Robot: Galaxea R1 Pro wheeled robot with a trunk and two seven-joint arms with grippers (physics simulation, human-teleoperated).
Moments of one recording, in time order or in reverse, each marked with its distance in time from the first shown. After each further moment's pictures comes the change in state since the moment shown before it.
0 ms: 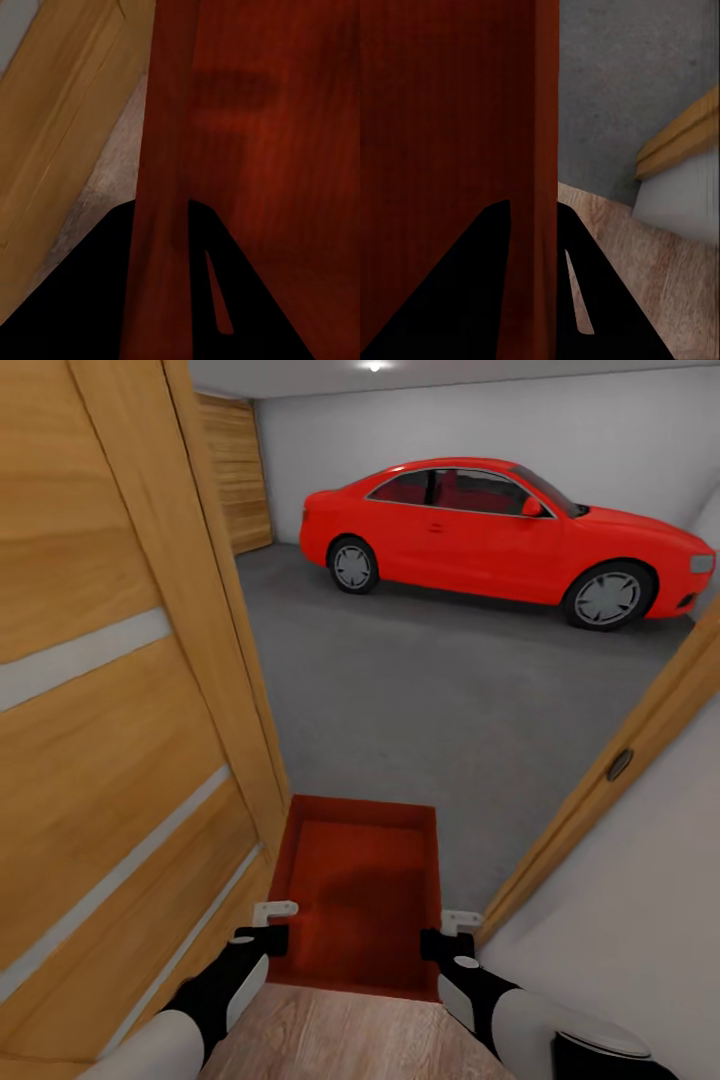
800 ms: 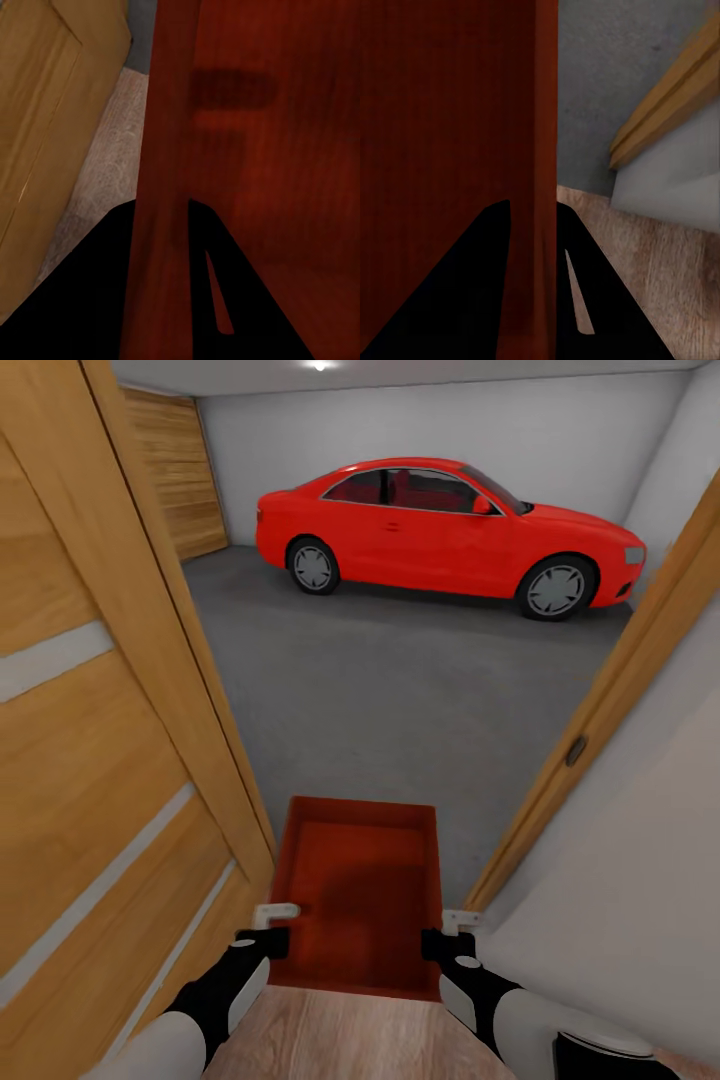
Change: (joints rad) left arm 0.000 -0.008 0.011 0.019 0.002 -0.022 0.001; right arm 0.000 -0.007 0.009 -0.006 0.002 0.001 -0.001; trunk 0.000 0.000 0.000
